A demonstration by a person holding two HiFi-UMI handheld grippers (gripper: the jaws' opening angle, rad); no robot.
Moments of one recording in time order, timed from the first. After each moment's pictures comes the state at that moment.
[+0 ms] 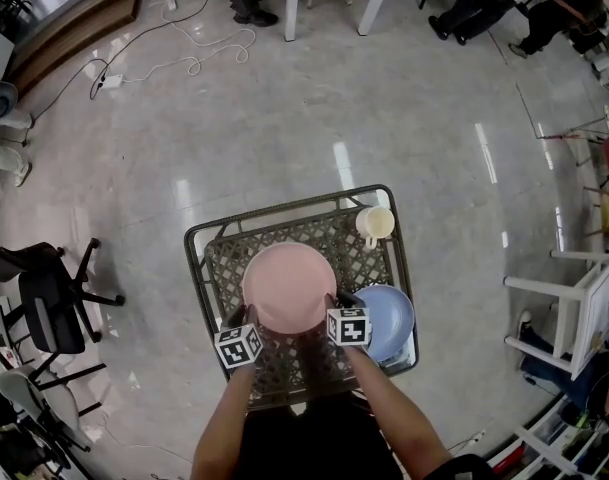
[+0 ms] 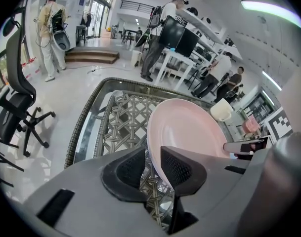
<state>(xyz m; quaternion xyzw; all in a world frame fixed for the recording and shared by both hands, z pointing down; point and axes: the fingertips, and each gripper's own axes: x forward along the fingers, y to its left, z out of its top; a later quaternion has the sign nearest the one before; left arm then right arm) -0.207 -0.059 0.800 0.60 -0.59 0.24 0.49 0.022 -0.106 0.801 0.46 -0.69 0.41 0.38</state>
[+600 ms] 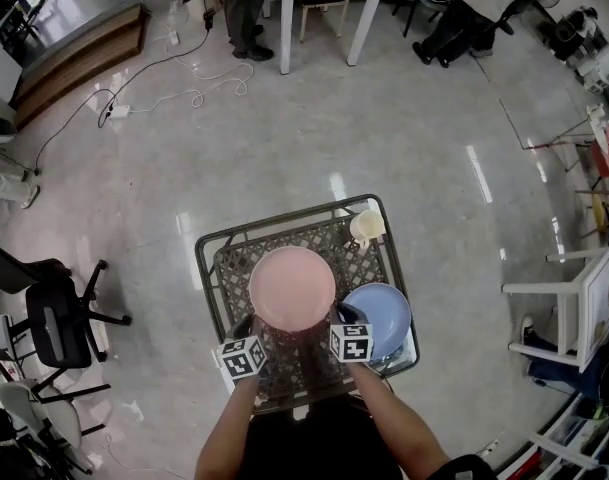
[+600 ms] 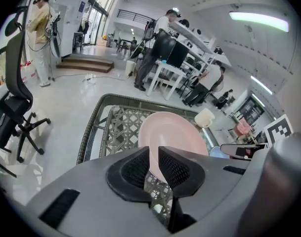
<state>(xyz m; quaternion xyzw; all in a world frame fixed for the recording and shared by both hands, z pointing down) -0.203 -0.032 0.739 0.65 -0.58 0.20 0.45 0.020 -0.071 0.736 0.50 -0.73 0.34 0.32</state>
